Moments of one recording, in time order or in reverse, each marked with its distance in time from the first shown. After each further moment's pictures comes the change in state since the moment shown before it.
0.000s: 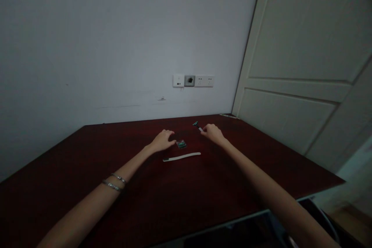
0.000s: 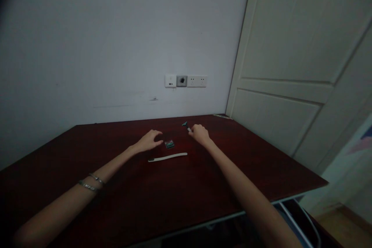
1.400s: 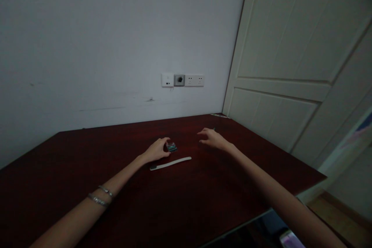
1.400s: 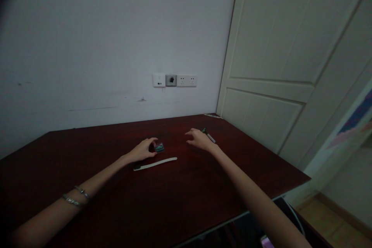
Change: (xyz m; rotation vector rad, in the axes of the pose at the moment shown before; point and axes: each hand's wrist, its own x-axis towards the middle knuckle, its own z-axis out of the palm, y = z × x) left_hand 0.008 0.010 0.030 -0.089 -0.162 -0.018; right_hand -0.016 0.053 -0.012 0.151 -0.060 -0.398
